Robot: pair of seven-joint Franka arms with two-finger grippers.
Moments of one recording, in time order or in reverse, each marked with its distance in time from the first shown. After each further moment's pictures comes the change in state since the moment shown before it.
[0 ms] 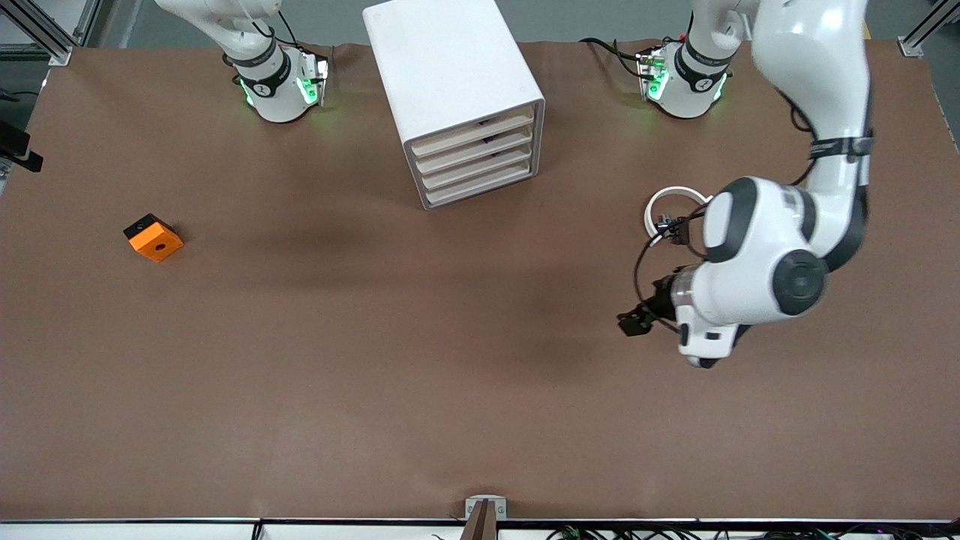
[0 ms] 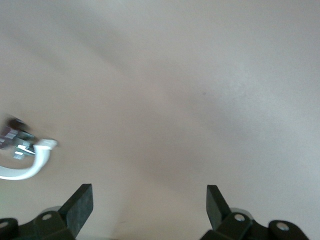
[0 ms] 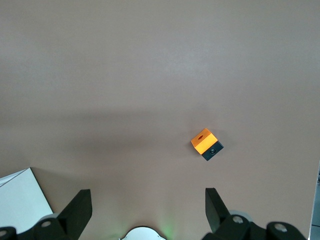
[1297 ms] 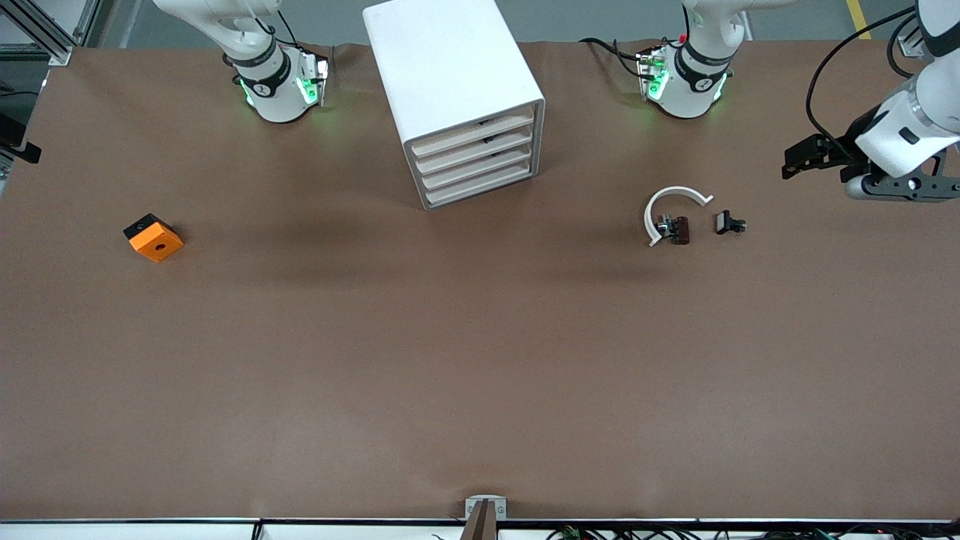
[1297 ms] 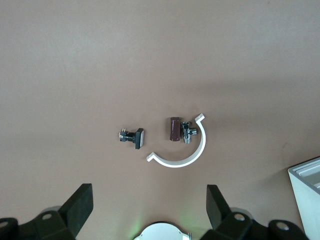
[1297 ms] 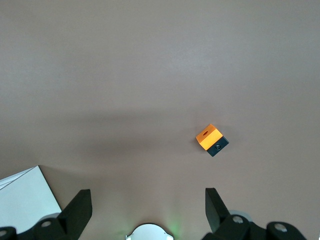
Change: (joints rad) left arm 0.418 -0.683 -0.219 -0.516 0.281 -0.109 0.872; right arm 0.063 -0.031 -0.091 -0.033 0.039 -0.004 0.003
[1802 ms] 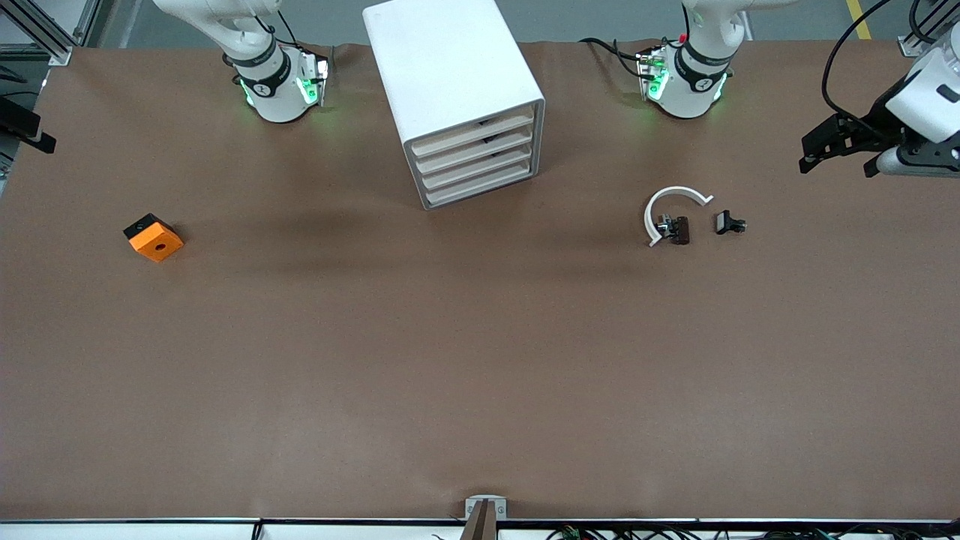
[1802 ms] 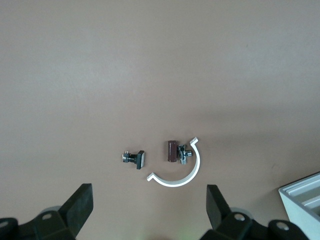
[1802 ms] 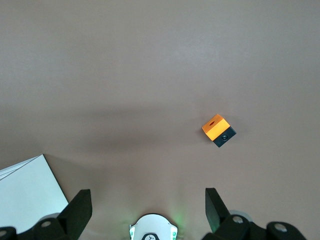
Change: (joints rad) left arm -0.013 -0.020 -0.003 0.115 0.000 0.001 -0.024; right arm -0.003 -0.048 0.013 -0.077 0.012 -0.005 0.000
